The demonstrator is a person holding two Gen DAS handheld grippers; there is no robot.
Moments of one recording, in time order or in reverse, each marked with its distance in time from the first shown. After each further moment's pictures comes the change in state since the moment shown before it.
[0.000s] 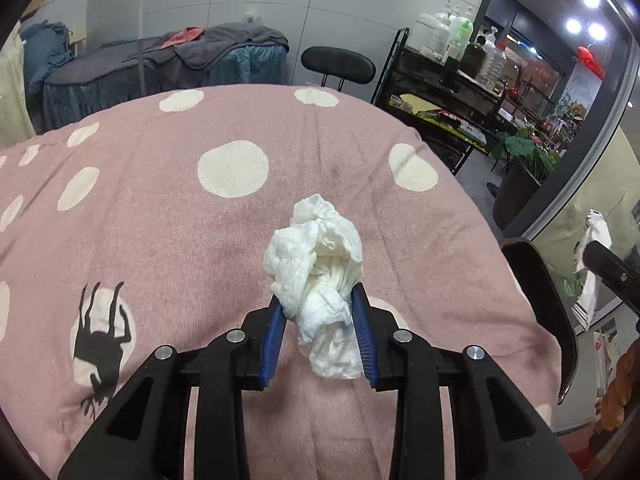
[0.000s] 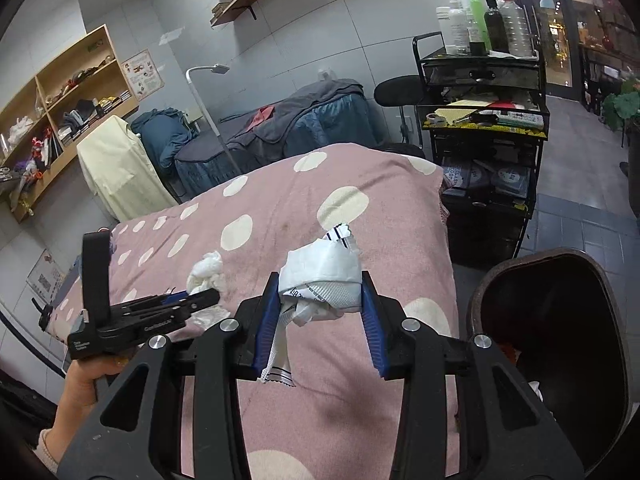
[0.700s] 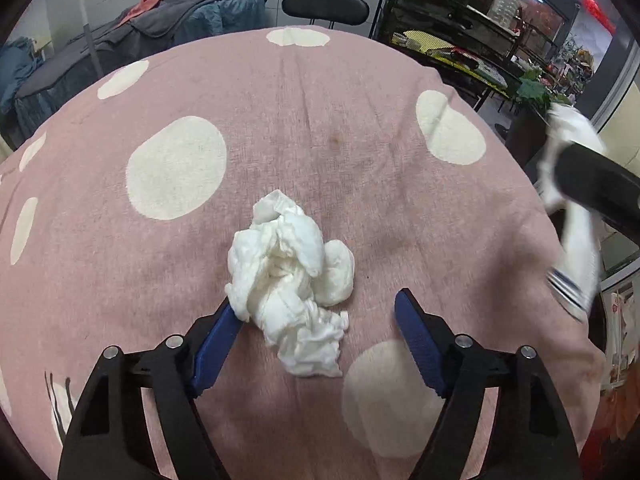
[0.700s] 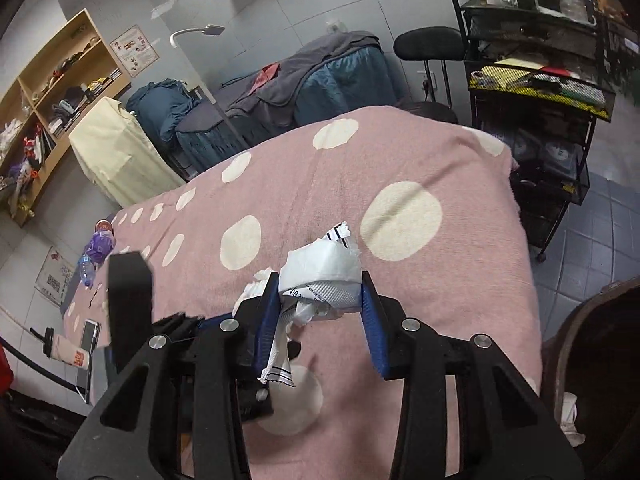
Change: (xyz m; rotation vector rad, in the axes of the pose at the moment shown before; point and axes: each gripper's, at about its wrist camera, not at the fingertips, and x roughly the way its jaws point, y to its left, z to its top) left arm 0.105 -0.004 0.038 0.098 0.238 0.037; right arm 0.120 0.031 0.052 0.039 0.173 0.052
